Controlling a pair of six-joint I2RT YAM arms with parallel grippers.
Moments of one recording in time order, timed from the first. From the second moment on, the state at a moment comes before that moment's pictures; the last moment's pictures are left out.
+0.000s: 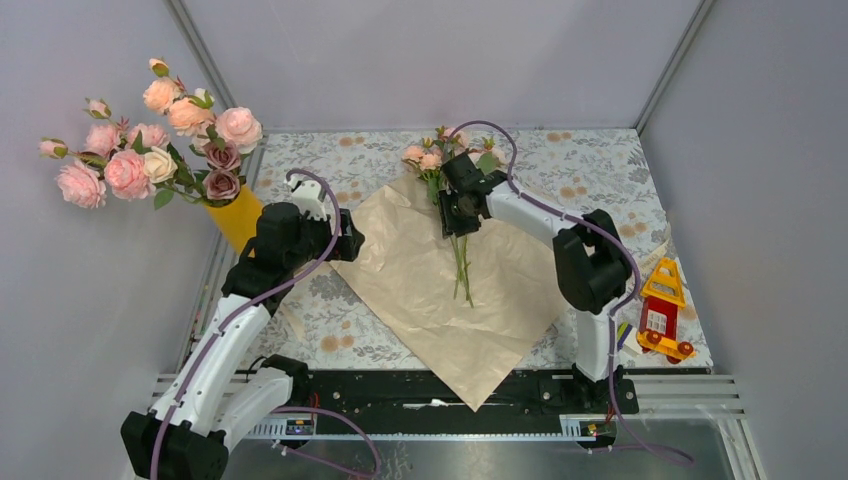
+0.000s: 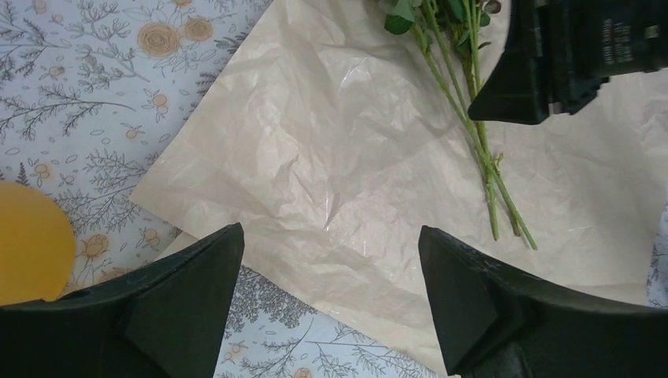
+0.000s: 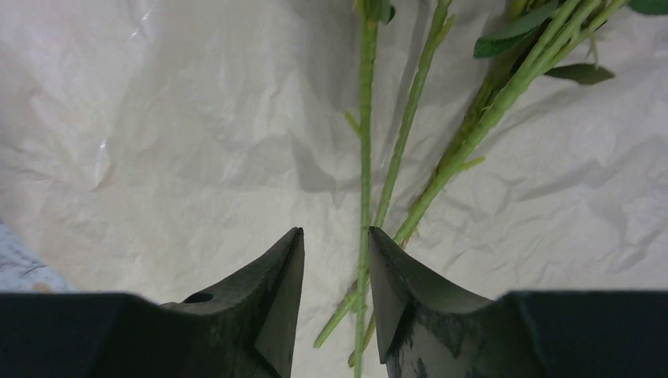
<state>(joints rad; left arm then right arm) -0.27 0.87 0.80 -0.43 0.14 -0.20 0.61 1.97 1.54 -0.65 -0.04 0.40</state>
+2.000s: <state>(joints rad) -0.27 0.86 0.80 -0.39 0.16 -0.21 0.61 2.00 1.52 -0.58 -0.05 0.32</state>
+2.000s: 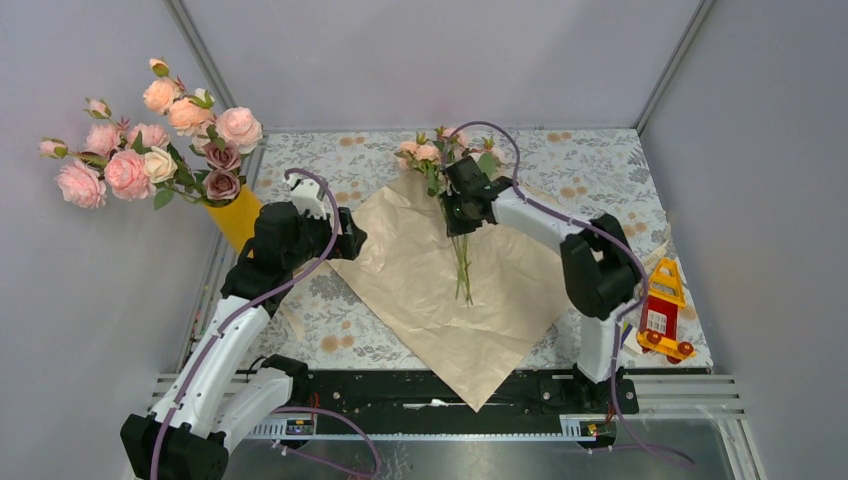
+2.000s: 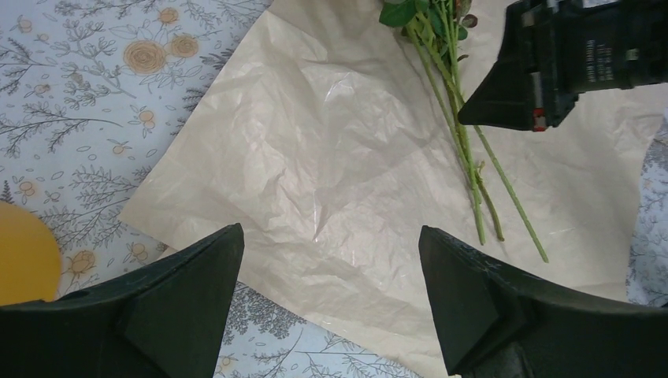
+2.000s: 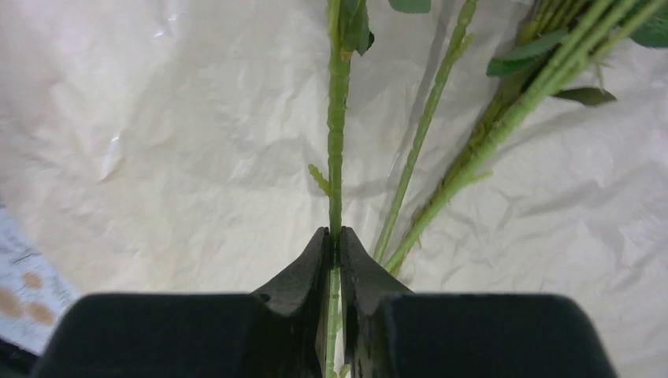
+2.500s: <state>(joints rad) -0.30 0.82 0.80 -0.07 0.43 -0.54 0.61 1.32 1.13 -0.23 -0.20 0.38</state>
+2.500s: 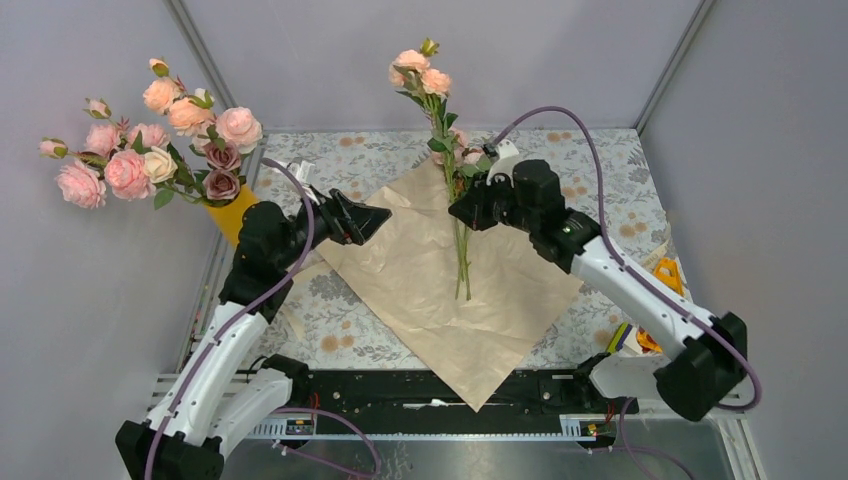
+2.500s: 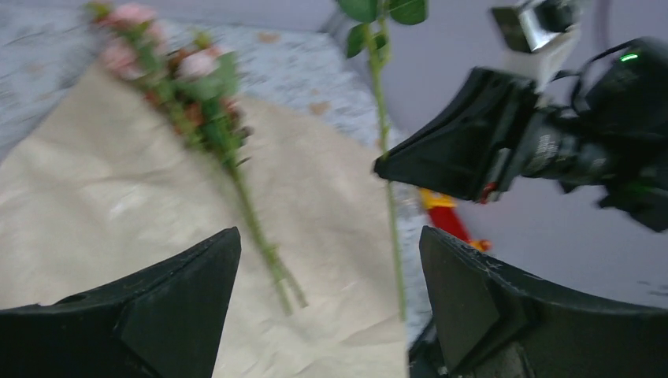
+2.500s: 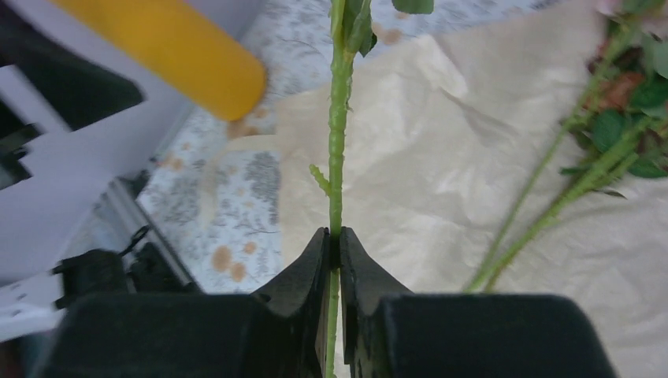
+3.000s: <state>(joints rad) -0.45 0.94 0.83 0.42 0.60 -0.90 0.62 1.15 1.09 -0.01 -0.66 0.51</state>
